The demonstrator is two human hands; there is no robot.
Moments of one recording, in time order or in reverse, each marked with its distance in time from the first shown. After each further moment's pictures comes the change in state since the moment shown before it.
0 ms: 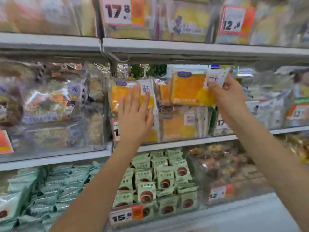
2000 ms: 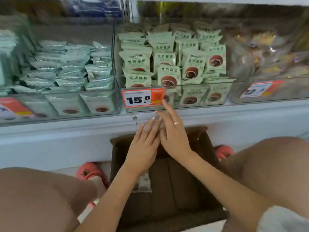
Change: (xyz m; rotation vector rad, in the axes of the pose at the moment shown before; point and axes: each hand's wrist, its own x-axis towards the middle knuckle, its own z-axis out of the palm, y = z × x) left_hand -0.392 0.023 -0.032 -0.132 -0.784 0.145; right_hand -0.360 0.231 0.062 -0.672 -0.629 -0.221
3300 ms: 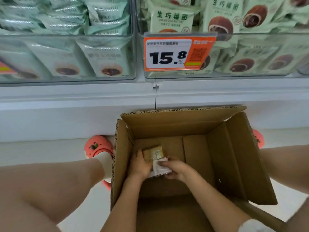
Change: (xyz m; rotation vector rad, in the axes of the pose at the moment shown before) left_hand -0.118 0.004 0.101 -0.793 -0.772 -1.271; right_hand -0.156 0.038 0.152 0.895 -0.874 1.656
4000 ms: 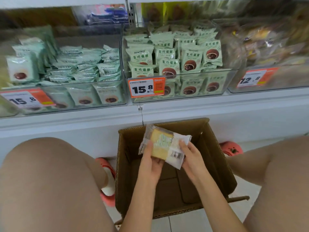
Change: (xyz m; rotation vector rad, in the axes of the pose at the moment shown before) left_hand -0.117 0.089 -0.007 -1.558 -0.258 0.154; right_hand -0.171 -0.016 -0.029 0.539 -0.029 -0.860
